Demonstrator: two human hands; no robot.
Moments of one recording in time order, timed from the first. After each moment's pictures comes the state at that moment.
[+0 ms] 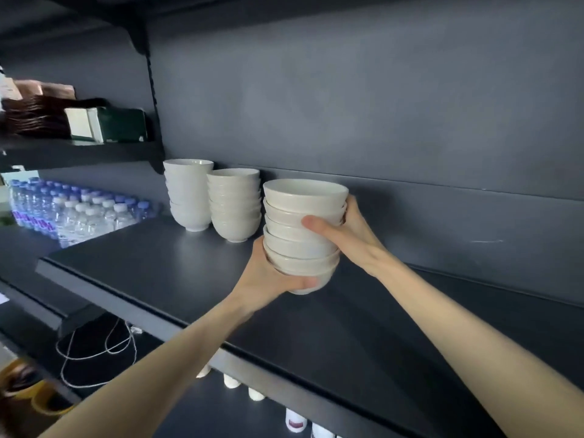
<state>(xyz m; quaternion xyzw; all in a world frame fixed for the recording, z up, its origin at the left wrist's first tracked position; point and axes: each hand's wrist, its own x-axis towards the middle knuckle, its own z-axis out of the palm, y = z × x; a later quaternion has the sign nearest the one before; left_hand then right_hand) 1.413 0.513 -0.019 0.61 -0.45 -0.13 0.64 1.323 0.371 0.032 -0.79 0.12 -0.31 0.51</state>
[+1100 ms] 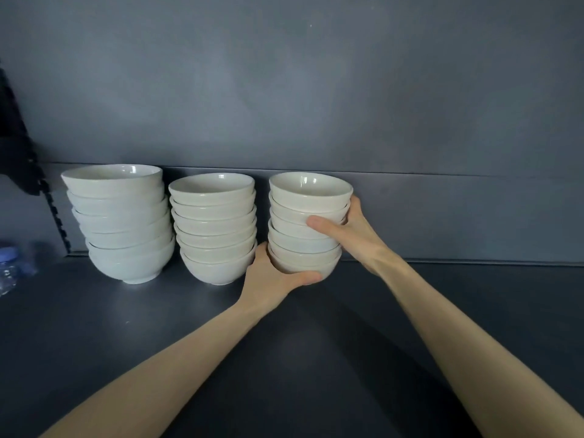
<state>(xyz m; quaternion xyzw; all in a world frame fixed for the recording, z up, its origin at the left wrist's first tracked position) 1.610 0.430 -0.064 0.61 -0.49 -0.24 0.58 1.467 0.347 0.011 -0.73 0.30 -0.40 0.48</state>
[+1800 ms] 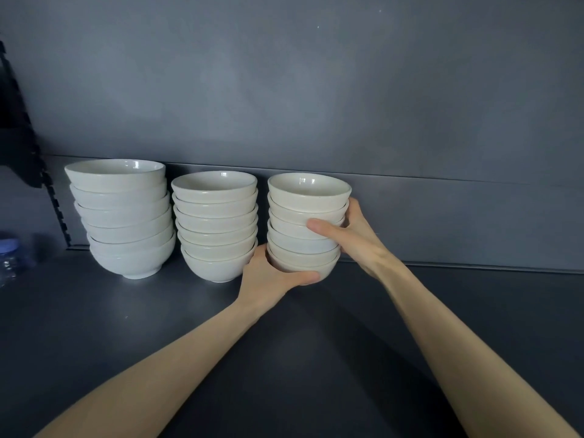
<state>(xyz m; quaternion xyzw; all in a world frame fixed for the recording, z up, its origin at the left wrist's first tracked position) 1.611 0.432 -0.064 0.62 -0.46 -0.22 0.59 1.468 0.350 0.009 -0.72 0.29 -0.40 0.49</state>
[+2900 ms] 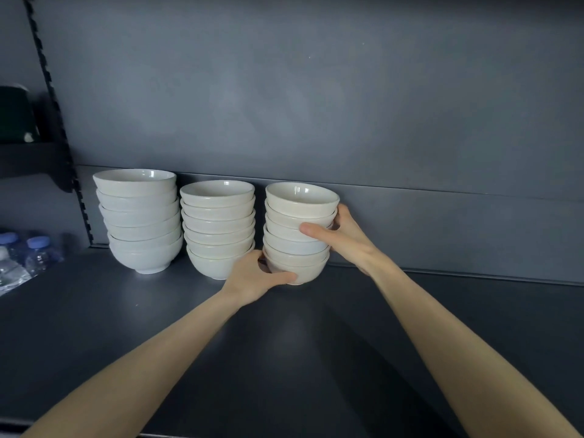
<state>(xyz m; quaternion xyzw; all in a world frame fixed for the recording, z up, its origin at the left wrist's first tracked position) 1.606 0.464 -0.035 0.73 -0.48 -0.21 0.44 1.452 0.356 0.022 -0.75 0.31 -0.36 0.46</state>
